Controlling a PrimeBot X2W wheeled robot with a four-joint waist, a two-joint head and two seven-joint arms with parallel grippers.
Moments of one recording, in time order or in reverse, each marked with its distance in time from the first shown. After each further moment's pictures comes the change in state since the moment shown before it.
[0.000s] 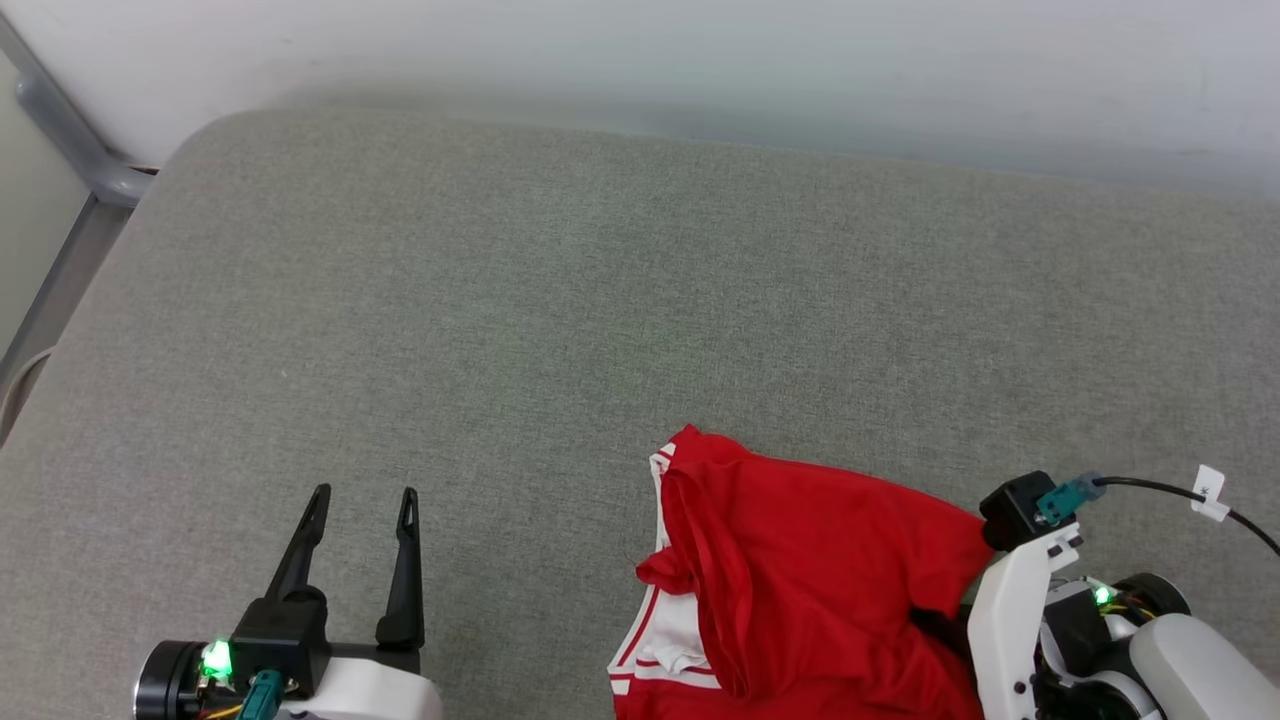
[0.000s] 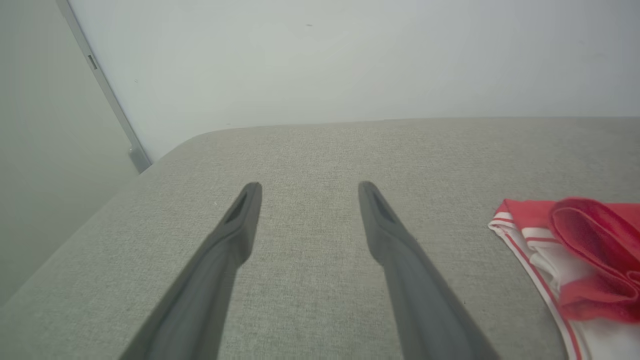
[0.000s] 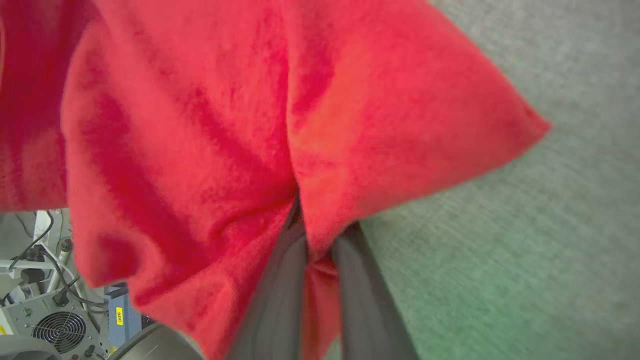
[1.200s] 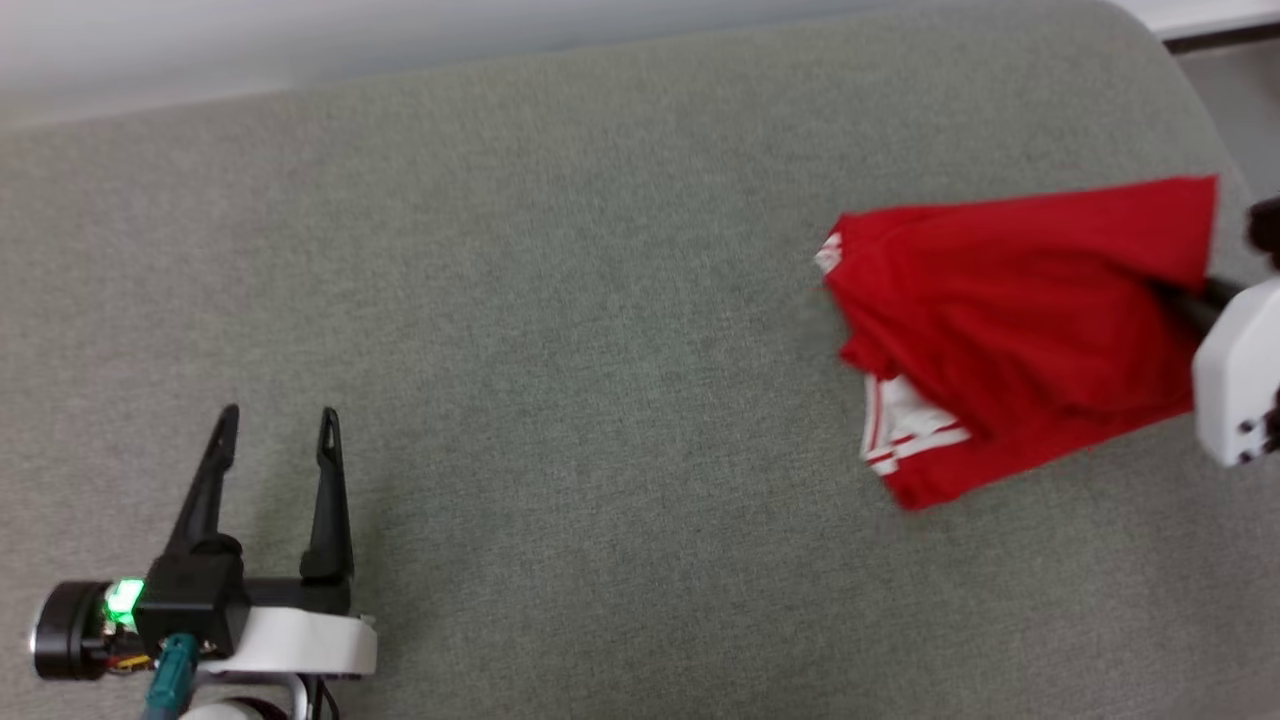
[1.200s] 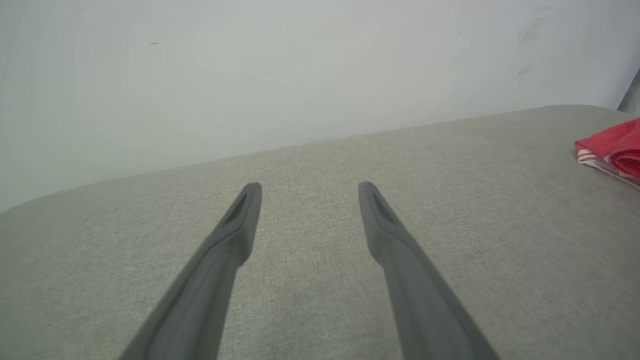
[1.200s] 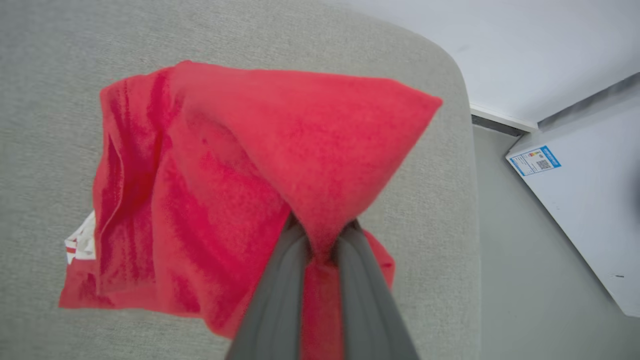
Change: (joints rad) left arm -0.044 0.039 0.074 -0.101 0.015 0.001 0.000; right arm -0.289 -0.212 -0.168 -0.108 -0.177 0.000 -0.164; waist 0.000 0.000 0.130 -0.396
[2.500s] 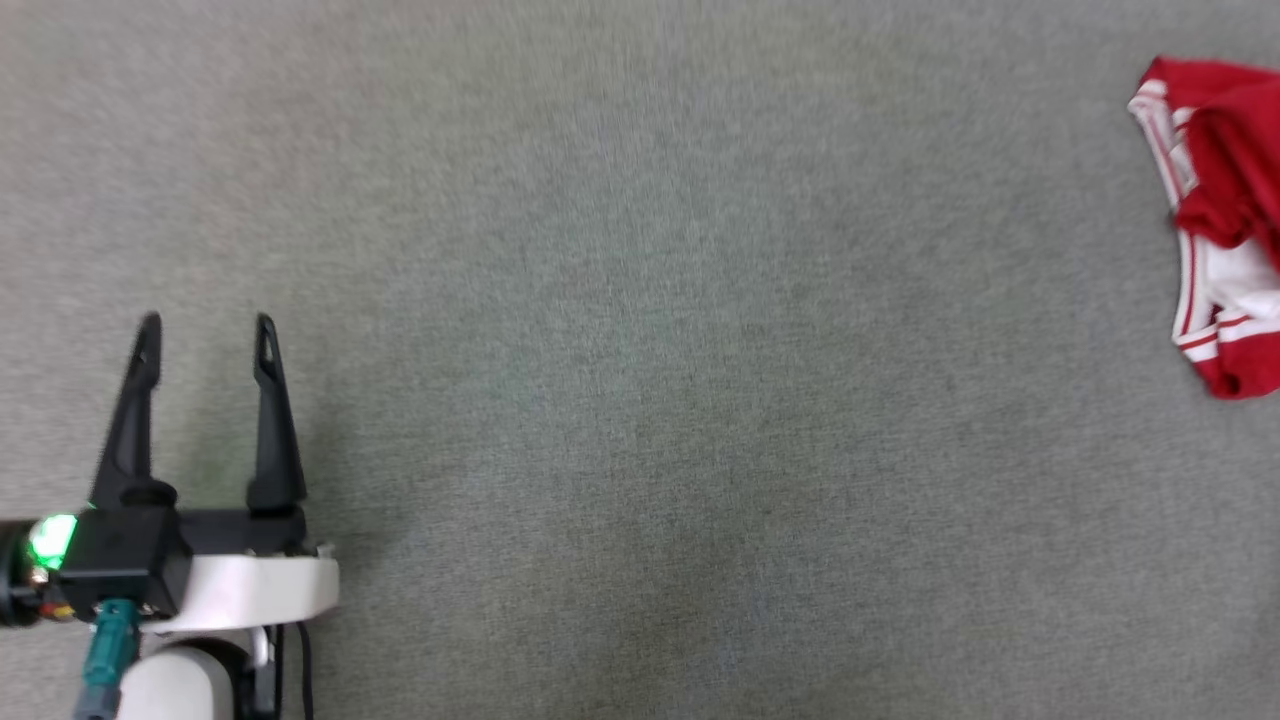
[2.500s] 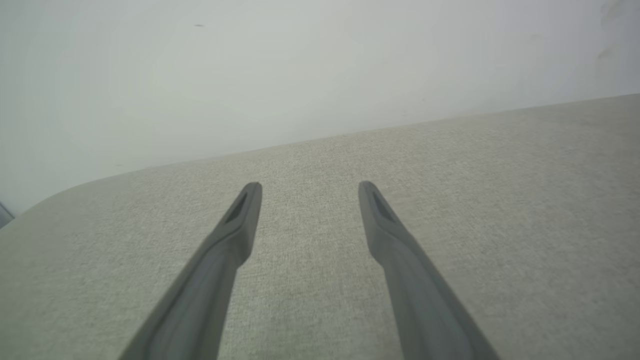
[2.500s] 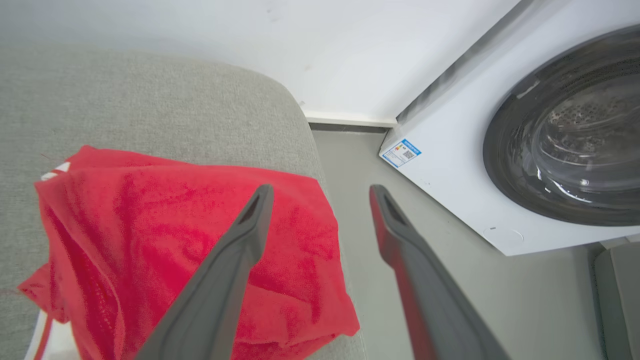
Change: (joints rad) left arm -0.100 0.043 0.027 -0.101 0.000 0.031 0.000; right arm -0.164 0.039 -0.515 0.263 -0.370 0.000 -0.163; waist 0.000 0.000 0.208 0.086
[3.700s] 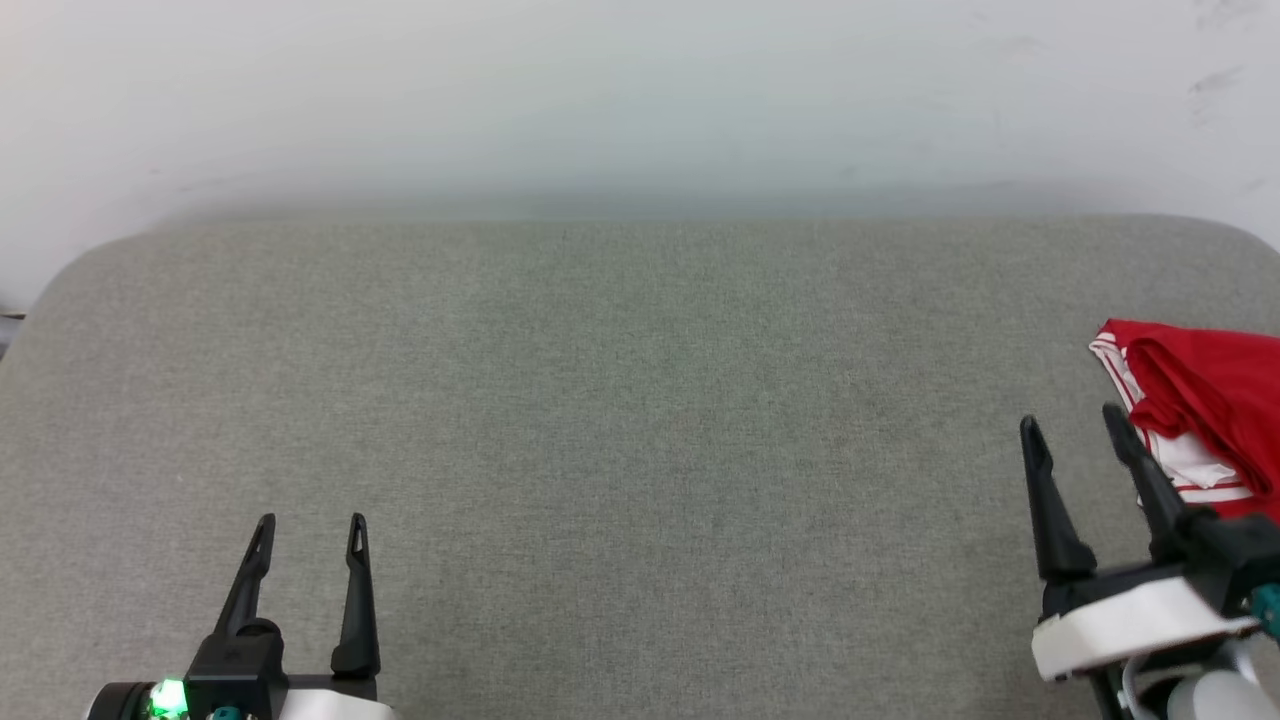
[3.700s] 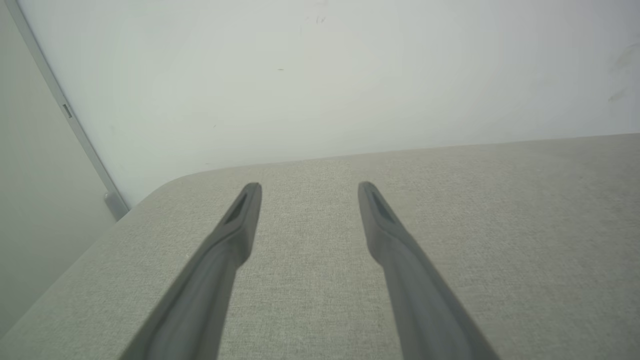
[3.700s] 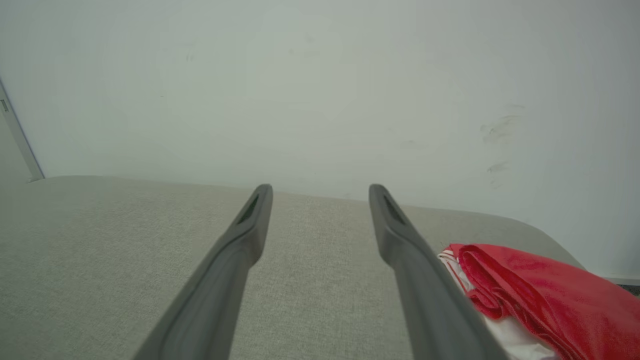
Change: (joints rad) left arm 0.217 -0.067 -0.040 0.151 0.001 -0.001 0.000; right arm 0.628 0.451 0.185 -0.368 -0.003 0.000 -0.560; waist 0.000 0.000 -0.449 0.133
